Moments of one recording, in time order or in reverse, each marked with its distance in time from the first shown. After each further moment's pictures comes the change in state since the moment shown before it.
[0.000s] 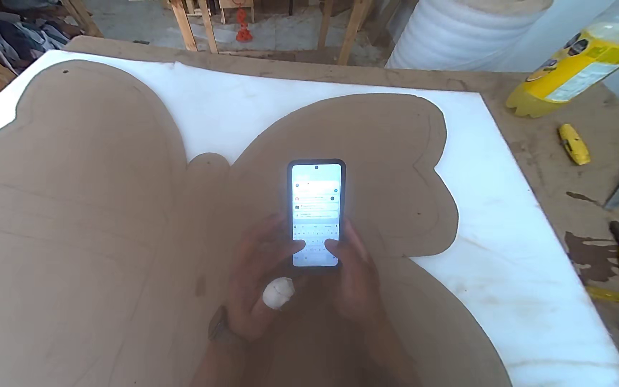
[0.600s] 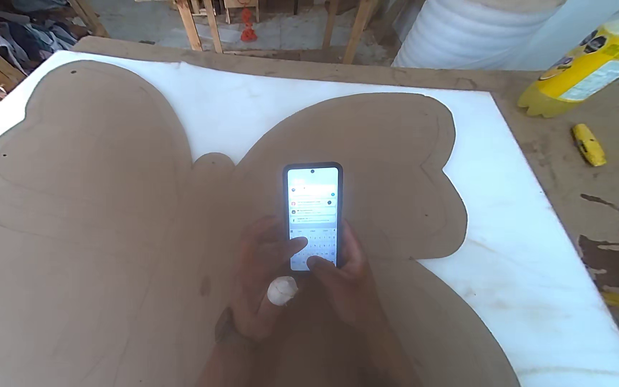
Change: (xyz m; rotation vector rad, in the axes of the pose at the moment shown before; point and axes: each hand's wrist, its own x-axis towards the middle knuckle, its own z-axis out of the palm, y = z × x) left_hand -0.002 0.002 0.003 0.103 0.089 -0.026; right_hand -0.004 0.000 0.011 -0.202 -0.006 -0.005
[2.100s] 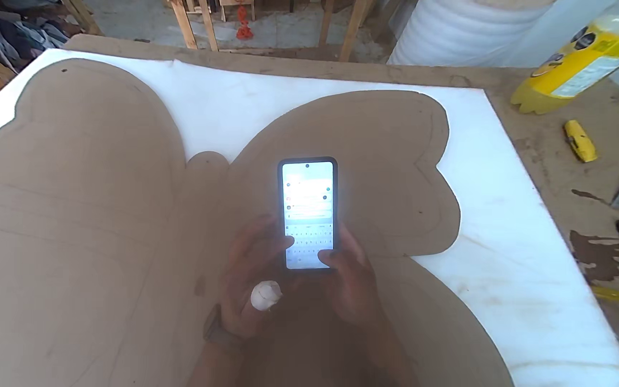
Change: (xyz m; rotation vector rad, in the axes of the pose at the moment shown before) left_hand 0.002 -0.002 -0.009 -0.090 -0.036 0.055; right_hand 0.001 0.003 -0.011 0.344 -0.129 0.002
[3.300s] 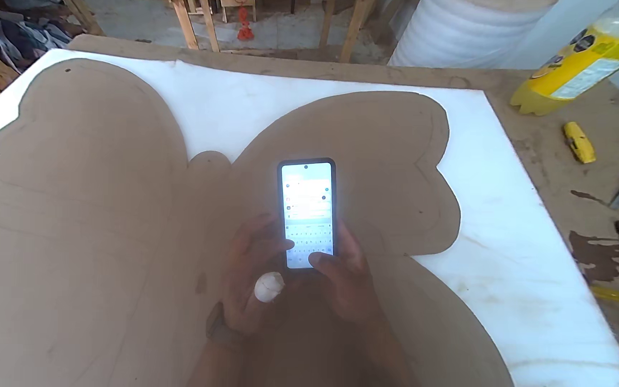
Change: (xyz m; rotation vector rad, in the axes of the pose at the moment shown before) left_hand 0.000 0.000 0.000 0.074 0.019 -0.005; right_hand 0.000 0.001 0.003 -0.102 -0.006 -0.019
